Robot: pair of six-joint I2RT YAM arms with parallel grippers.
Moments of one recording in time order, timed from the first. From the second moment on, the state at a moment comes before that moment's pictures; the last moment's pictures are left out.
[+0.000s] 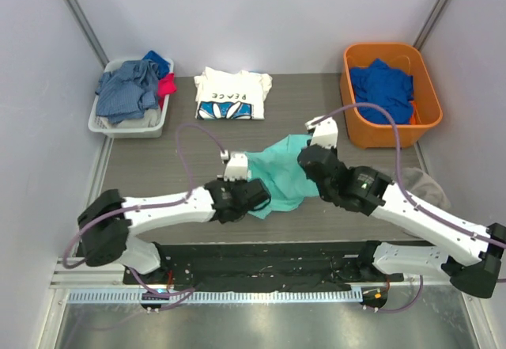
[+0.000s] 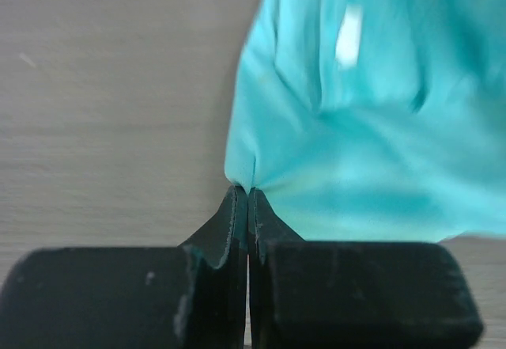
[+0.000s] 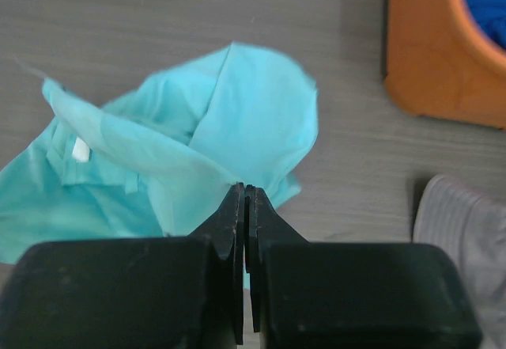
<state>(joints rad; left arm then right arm) -1.14 1.48 0.91 -0.65 -0.78 -0.97 0.99 1.06 1.05 -0.69 0.81 0.44</state>
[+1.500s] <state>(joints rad) -0.61 1.26 2.21 -0.91 -1.05 -0.07 0.82 1.18 1.82 -0.75 0.33 0.11</state>
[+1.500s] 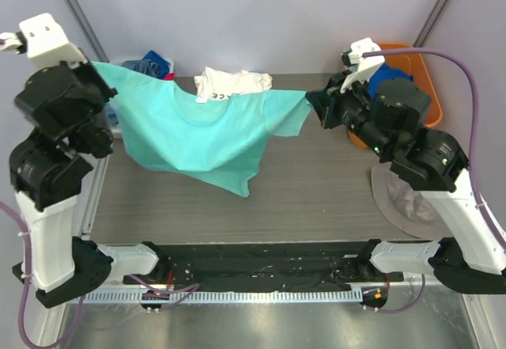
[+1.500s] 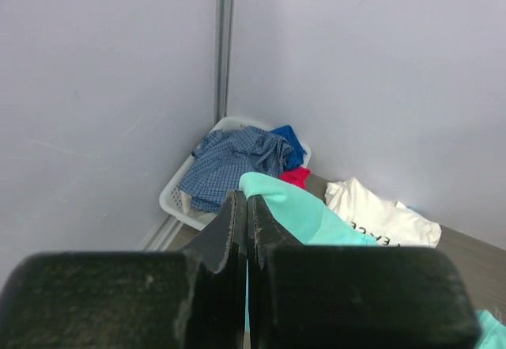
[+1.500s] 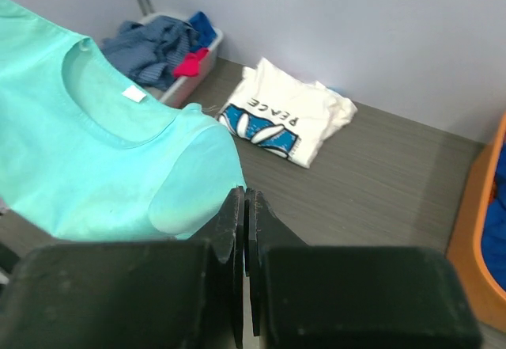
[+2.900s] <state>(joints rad) -0.60 0.89 2.03 -0.85 -0.95 -0.11 0.86 1.16 1.74 -0.72 -0.11 0.21</state>
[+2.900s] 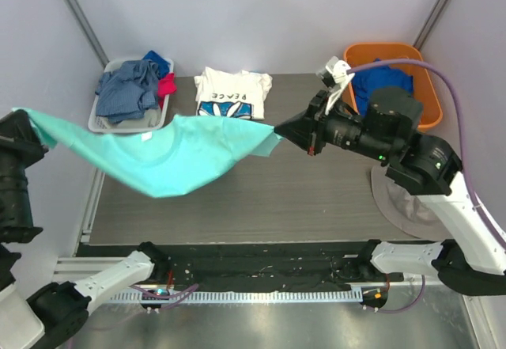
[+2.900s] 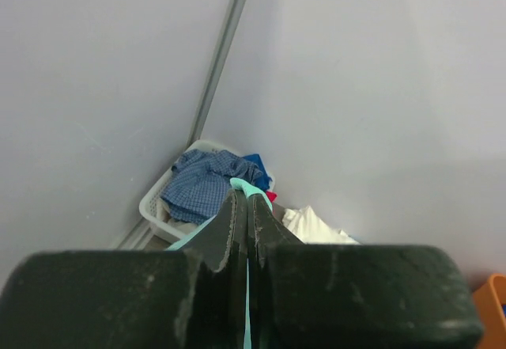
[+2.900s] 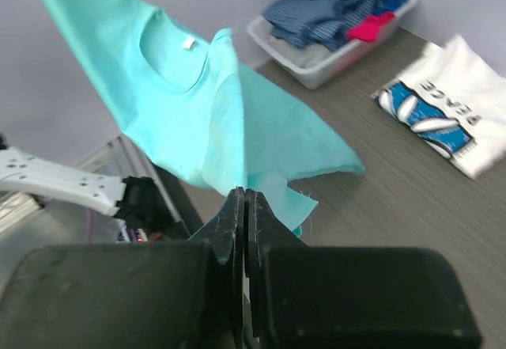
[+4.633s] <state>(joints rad) -0.53 2.63 2.42 -0.32 -0.61 0.05 0.86 0.82 0.81 -0.72 0.47 0.64</state>
